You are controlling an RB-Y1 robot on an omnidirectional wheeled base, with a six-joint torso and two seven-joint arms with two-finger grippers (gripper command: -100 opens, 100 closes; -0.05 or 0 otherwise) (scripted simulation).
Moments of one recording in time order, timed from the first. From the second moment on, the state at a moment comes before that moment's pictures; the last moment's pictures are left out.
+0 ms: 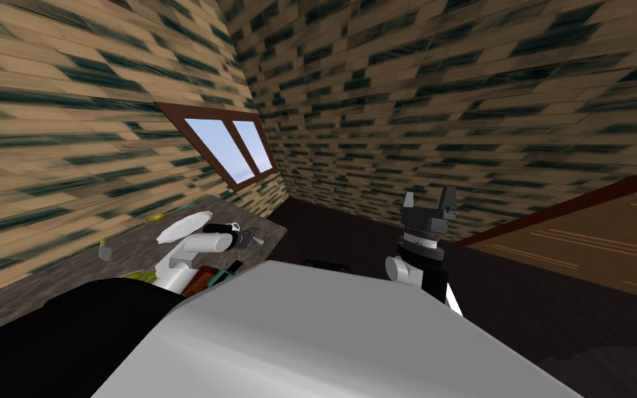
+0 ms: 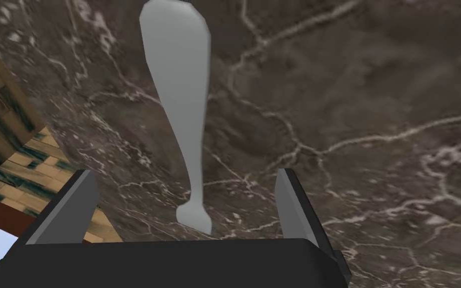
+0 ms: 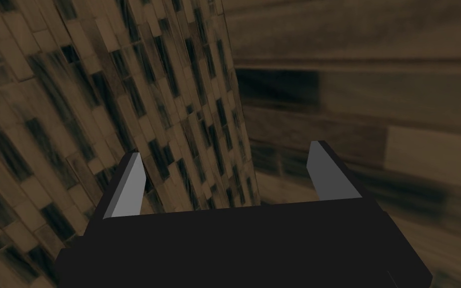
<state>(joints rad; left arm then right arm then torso) 0.50 0.71 0.37 -1.97 0.70 1.17 -0.34 0.47 -0.03 -0.04 -2.23 -0.05 -0.58 -0.12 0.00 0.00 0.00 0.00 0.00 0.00</state>
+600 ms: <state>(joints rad) 0.50 0.78 0.40 -1.94 0.76 1.33 -0.38 0.47 -0.03 -0.04 -2.23 -0.05 -0.58 -0.12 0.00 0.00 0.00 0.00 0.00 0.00</state>
